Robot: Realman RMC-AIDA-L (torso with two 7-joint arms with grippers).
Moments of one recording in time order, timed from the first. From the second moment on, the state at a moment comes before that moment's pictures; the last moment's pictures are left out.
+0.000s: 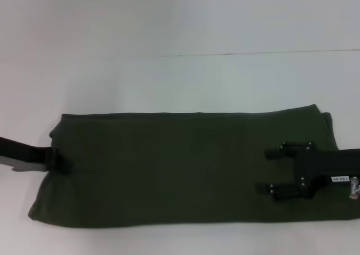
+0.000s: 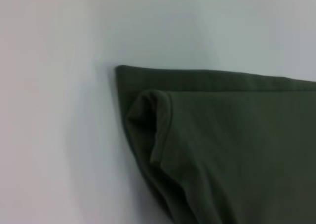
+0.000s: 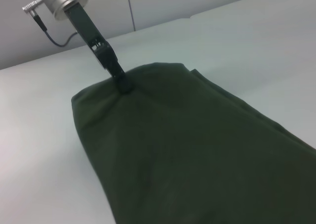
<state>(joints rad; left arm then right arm) -0.67 -2.02 0.65 0.82 2.64 1.46 -2.49 0.49 2.09 -0.71 -0.78 -2.19 -1.55 1.37</state>
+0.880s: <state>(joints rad) -0.62 -2.00 0.57 1.00 2.49 1.60 -2.44 0.58 2.09 -0.71 -0.63 -2.19 -1.46 1.33</state>
